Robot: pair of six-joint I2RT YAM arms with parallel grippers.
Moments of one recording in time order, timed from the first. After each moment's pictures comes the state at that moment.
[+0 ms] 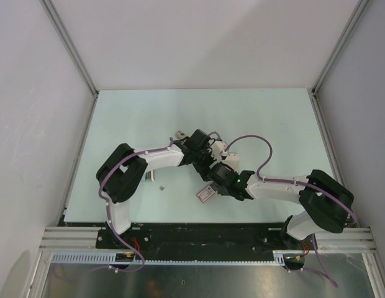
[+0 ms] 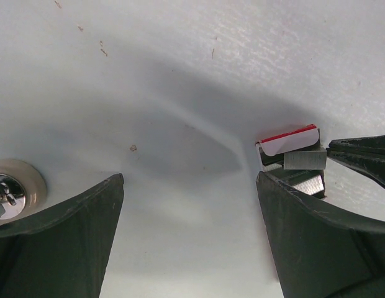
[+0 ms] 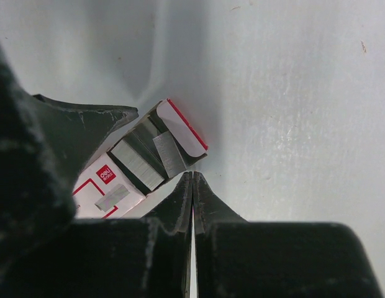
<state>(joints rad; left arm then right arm) -0.77 1.89 1.17 -0.26 0.31 0.22 0.99 1.50 0.76 -0.34 0.42 0.90</state>
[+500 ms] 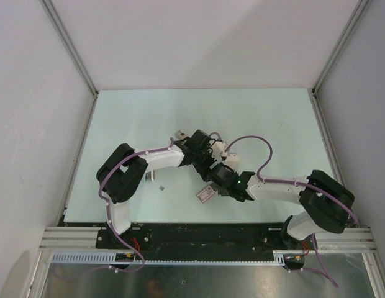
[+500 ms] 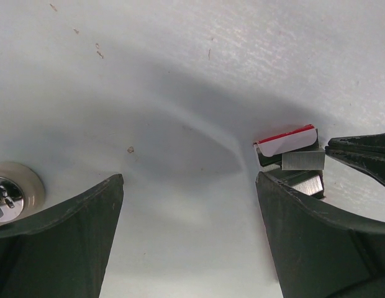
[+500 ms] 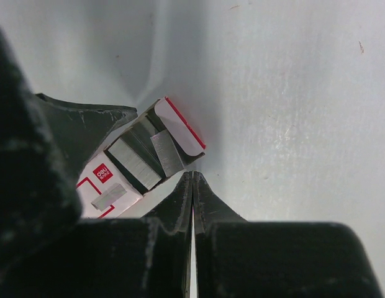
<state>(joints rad) -0.78 1.89 1.17 -0.26 0.31 0.23 1.00 1.49 0.74 -0.33 0.43 0.89</state>
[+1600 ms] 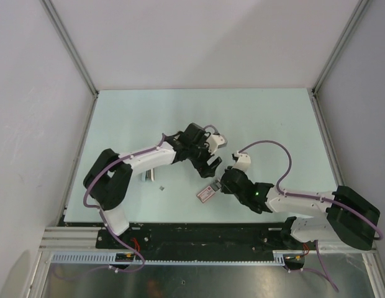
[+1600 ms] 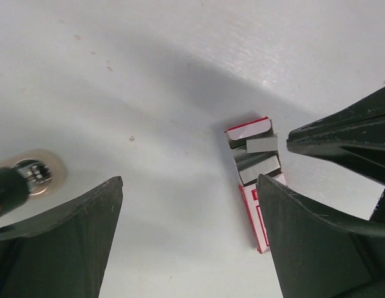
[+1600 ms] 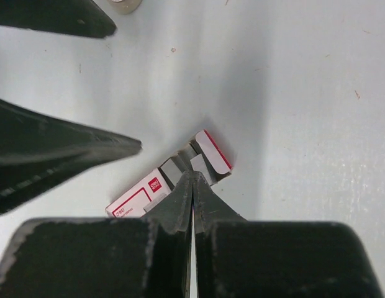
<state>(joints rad) -0.76 1.77 1.17 -0.33 0.37 0.23 1.02 1.24 0.52 0.00 0.52 0.88</state>
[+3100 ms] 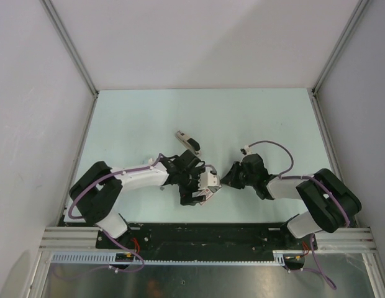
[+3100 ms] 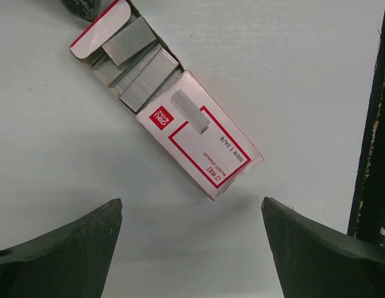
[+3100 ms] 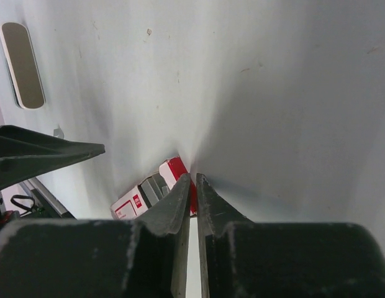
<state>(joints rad) -0.86 1.58 0.86 -0.43 0.37 0.63 0.58 1.47 0.41 0.39 -0.24 0.87</state>
